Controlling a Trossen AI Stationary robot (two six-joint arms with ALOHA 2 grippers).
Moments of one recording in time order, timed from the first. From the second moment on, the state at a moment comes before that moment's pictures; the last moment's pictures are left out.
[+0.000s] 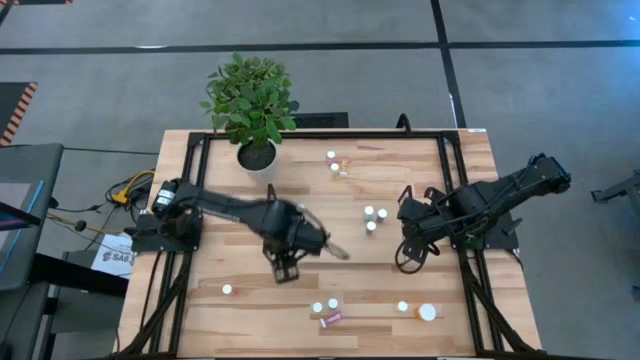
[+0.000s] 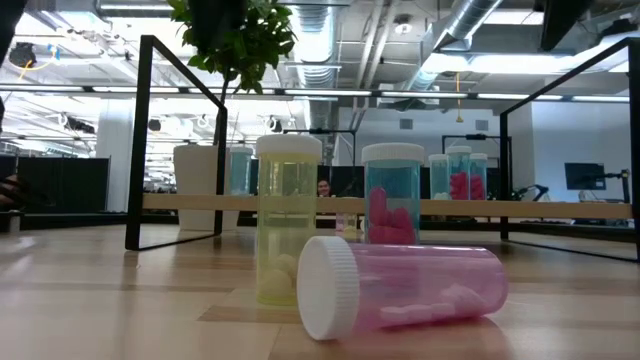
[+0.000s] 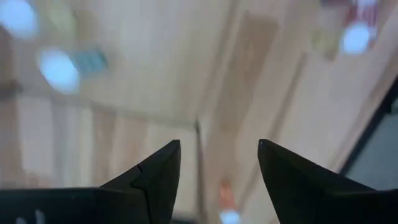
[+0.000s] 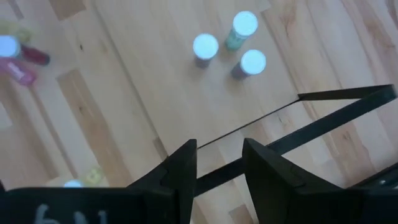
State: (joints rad) left arm -0.26 1.93 1.94 -1.57 0.07 -0.53; right arm 0.41 1.30 1.35 -1.41 0.29 0.83
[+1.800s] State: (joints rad) left arm -0.72 1.33 0.89 -0.94 0.06 -1.72; right arm 0.39 1.30 1.35 -1.37 0.29 0.83
